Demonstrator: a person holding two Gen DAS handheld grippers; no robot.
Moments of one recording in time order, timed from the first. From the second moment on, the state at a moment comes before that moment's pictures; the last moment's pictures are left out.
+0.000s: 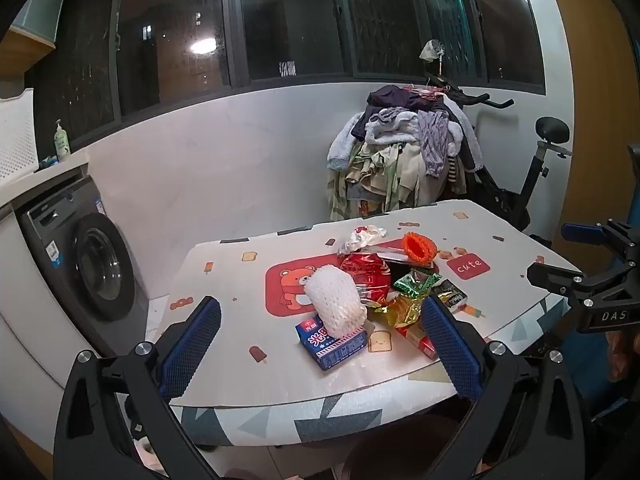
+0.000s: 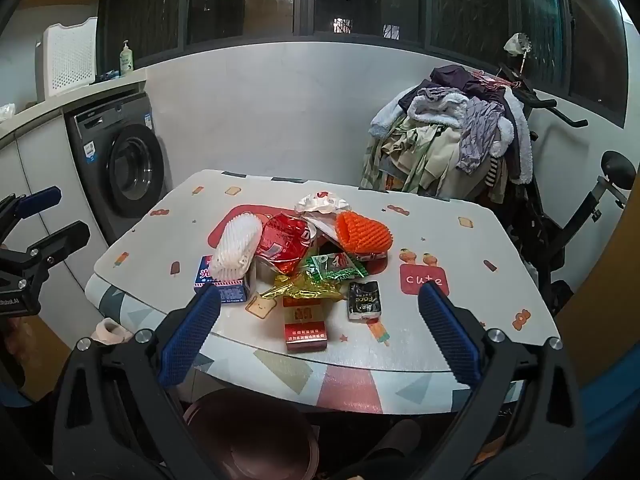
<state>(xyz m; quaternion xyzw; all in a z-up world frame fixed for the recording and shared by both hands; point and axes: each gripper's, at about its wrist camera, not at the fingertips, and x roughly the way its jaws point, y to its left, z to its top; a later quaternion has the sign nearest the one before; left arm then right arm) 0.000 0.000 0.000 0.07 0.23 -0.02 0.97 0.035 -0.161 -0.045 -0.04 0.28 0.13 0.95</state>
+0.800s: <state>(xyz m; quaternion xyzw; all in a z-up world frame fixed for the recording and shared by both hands) -0.003 0.000 0.006 0.07 0.23 -0.02 0.97 0.033 -0.160 -0.041 -0.04 0.28 0.13 0.95</state>
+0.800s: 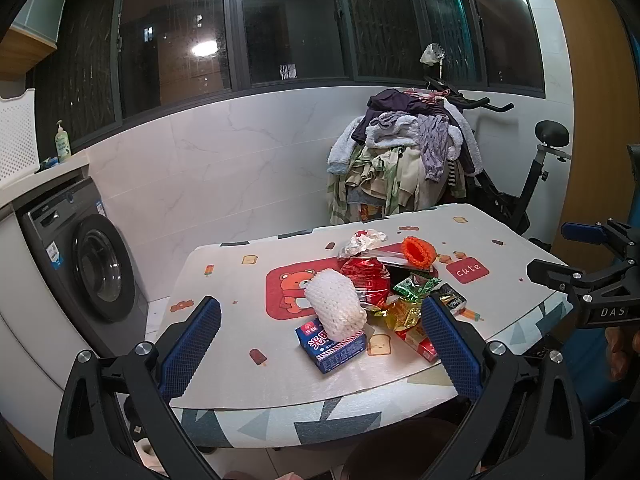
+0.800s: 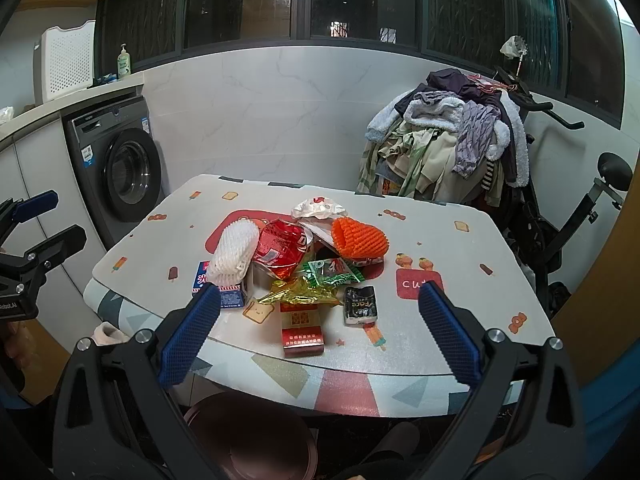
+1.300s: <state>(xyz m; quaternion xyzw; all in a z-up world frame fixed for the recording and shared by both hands) -0.002 -0.002 0.007 0.07 0.23 -0.02 0.97 0.036 -0.166 -0.036 -0.04 0.28 0.13 0.95</state>
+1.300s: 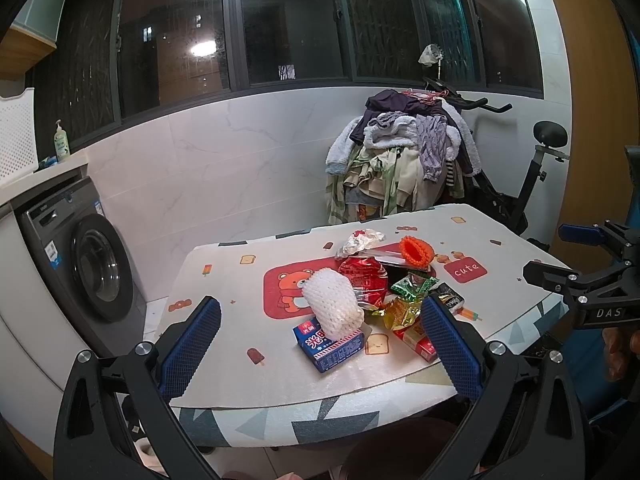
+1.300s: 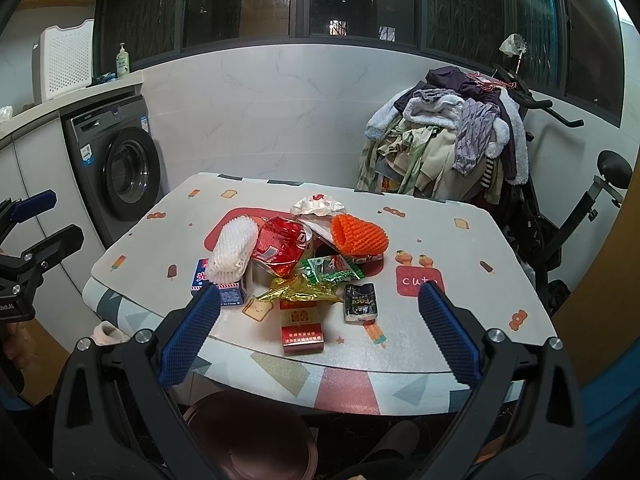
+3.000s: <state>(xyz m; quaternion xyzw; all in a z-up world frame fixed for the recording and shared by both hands) -0.009 -0.013 -0.006 0.08 0.23 -0.04 0.97 0.033 -0.167 -0.057 -0.04 0.29 0.12 0.95</state>
